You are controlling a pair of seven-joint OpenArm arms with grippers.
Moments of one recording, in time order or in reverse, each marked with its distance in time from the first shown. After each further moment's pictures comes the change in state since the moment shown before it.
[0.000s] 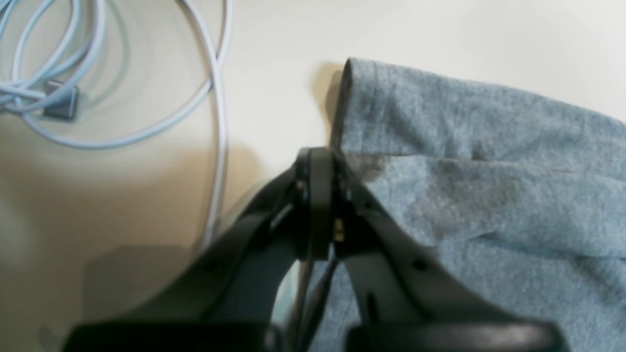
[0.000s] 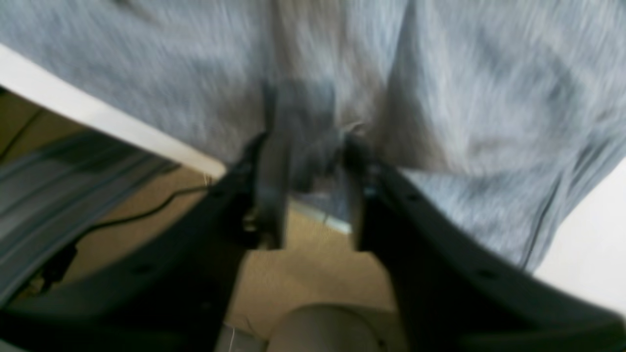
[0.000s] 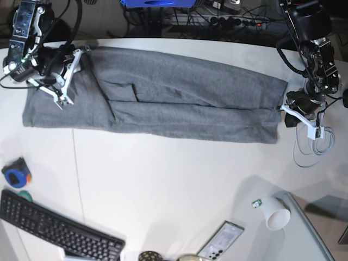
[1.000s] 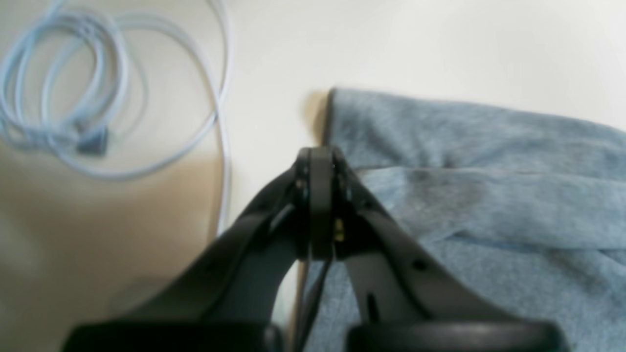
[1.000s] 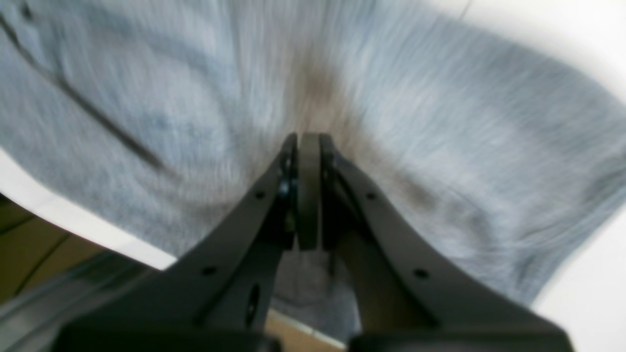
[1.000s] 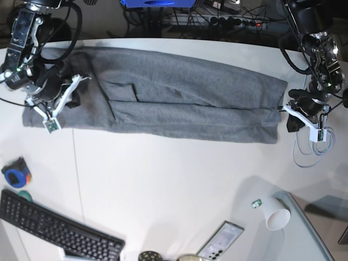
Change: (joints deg) left arm 3.3 0.1 0.2 8.3 -0.5 -0.2 0.3; right arm 3.8 -1.2 5.1 -2.1 0.1 0.0 17.6
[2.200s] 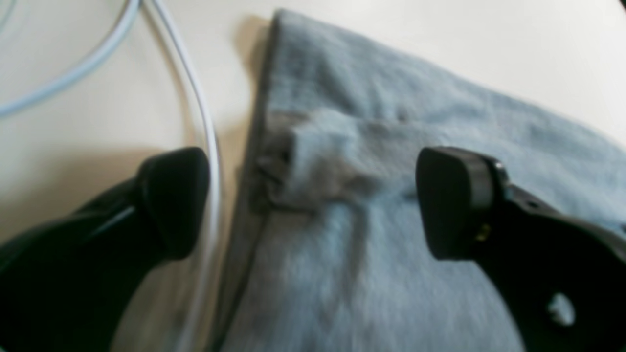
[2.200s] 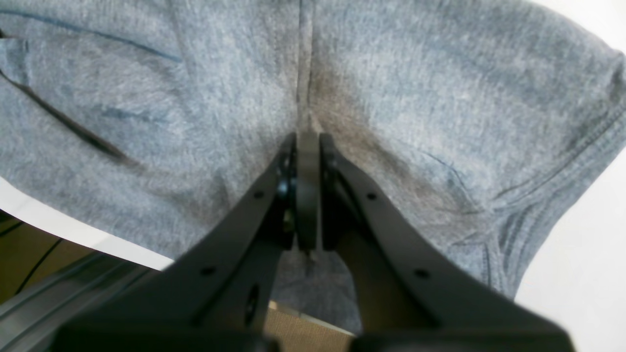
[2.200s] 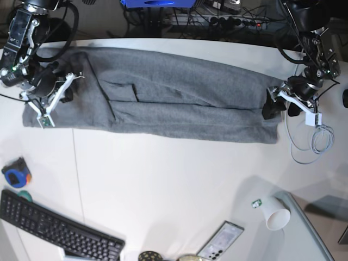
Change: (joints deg) left arm 0.5 0.5 -3.9 -9.9 -9.1 -12.0 0.4; right arm 0.8 0.0 2.8 -3.7 -0.3 0.0 -0.5
